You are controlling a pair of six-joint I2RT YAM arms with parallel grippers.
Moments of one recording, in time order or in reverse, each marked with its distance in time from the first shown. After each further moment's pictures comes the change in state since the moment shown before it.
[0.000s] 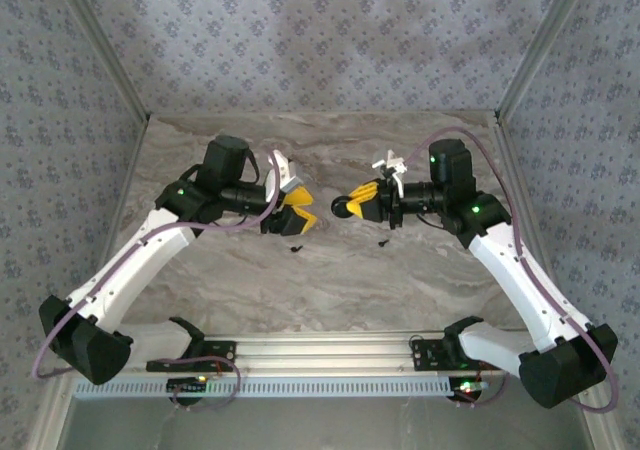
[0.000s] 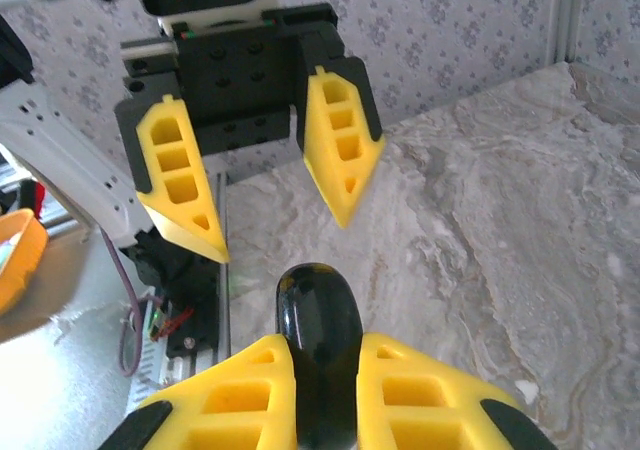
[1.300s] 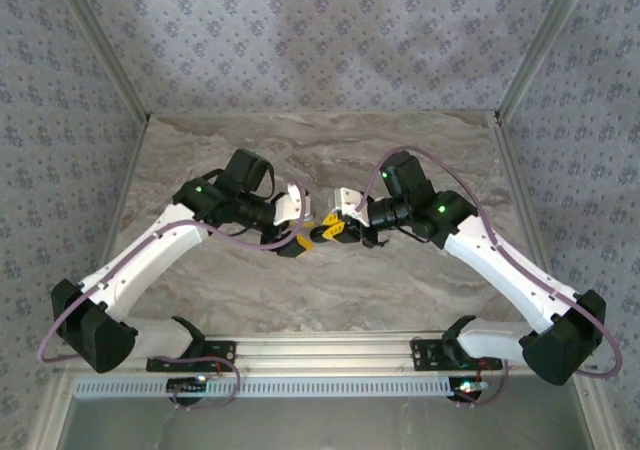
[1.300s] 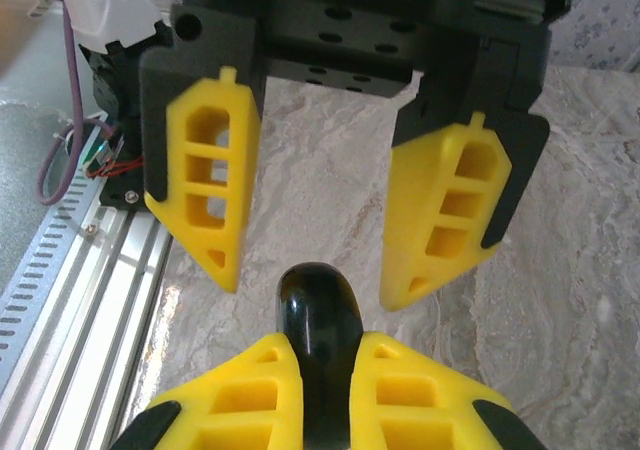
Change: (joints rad) left arm -0.075 0.068 0.011 -0.230 -0.104 0.366; right arm 0.262 0.108 0.062 -0.162 0.232 -0.491
